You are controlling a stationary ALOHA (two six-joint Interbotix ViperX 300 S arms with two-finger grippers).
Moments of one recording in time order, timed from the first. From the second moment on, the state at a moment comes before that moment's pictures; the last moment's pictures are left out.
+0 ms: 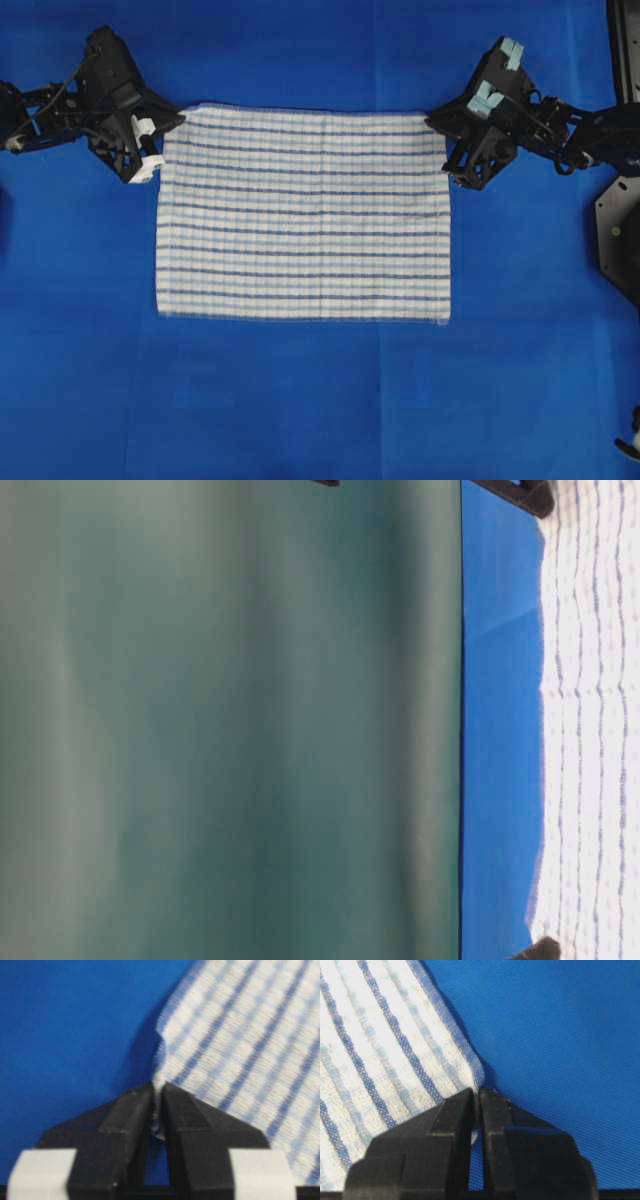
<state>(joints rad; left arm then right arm) 0.43 0.05 1.13 -0.04 -0.49 0.00 -0.43 0.00 1.13 0.21 -0.45 0.01</state>
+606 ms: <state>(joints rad) 0.36 -0.04 1.13 -0.04 -0.43 -0.01 -0.40 -0.10 1.13 0.21 -0.38 0.01</state>
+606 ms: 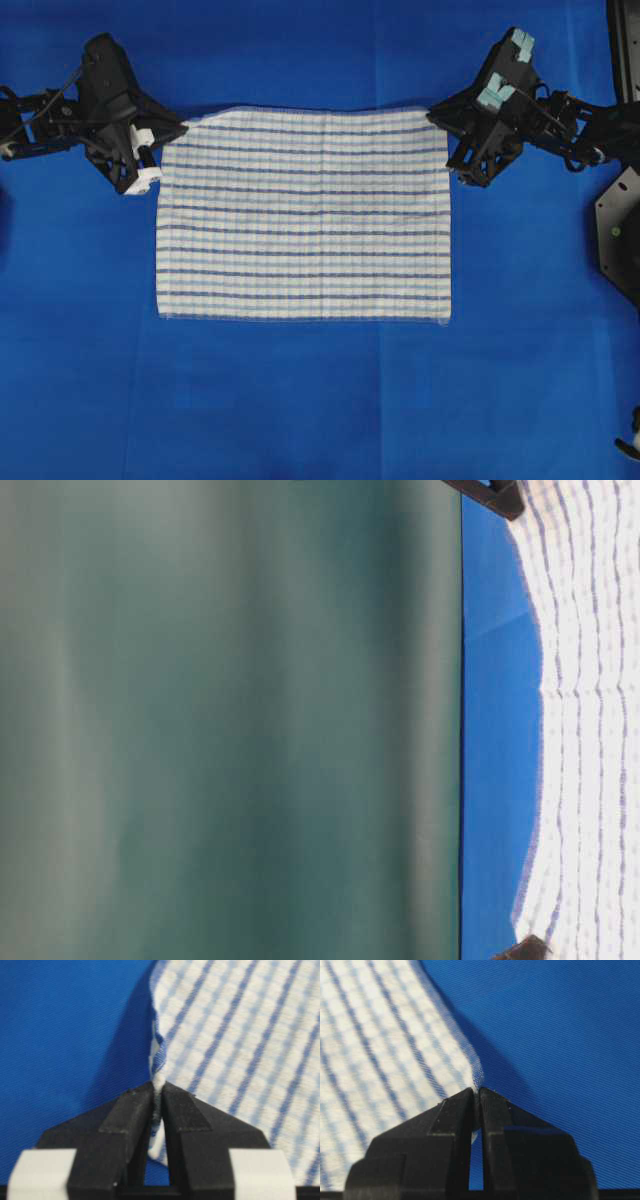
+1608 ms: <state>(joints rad) -0.17 -0.38 1.24 -0.04 -0.42 -0.21 0.15 -0.44 1.25 0.45 -0.31 0.09</state>
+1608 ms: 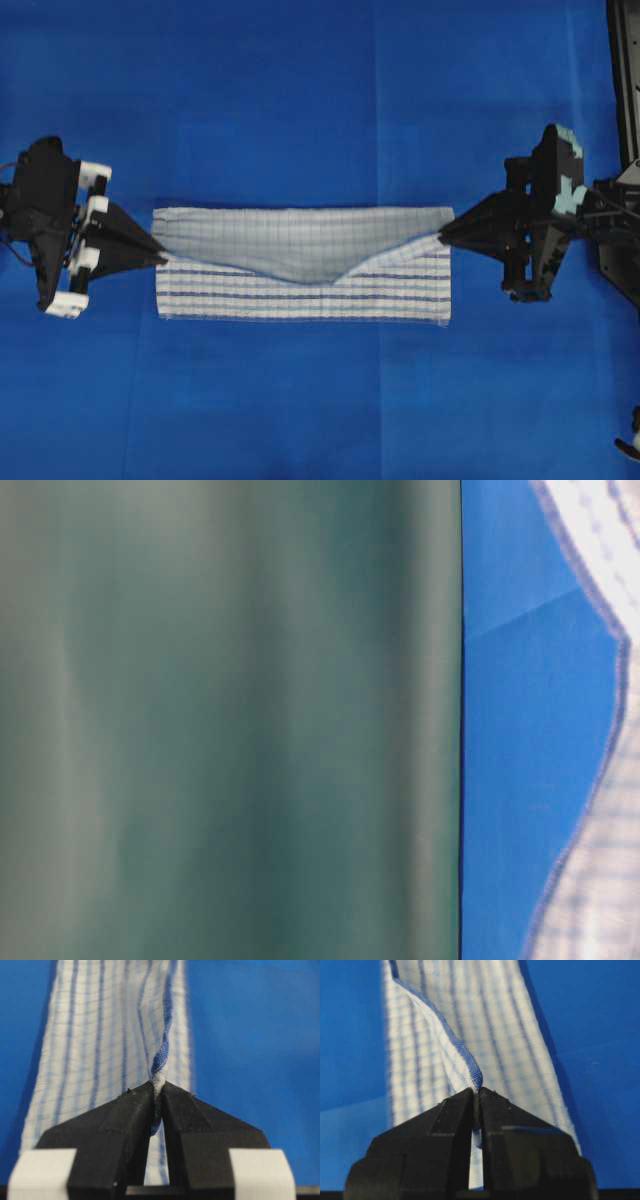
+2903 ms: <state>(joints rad) -0.11 -0.34 1.22 -0.04 -0.33 -0.19 0.17 -0.39 1.24 0.47 -0.29 0.08</state>
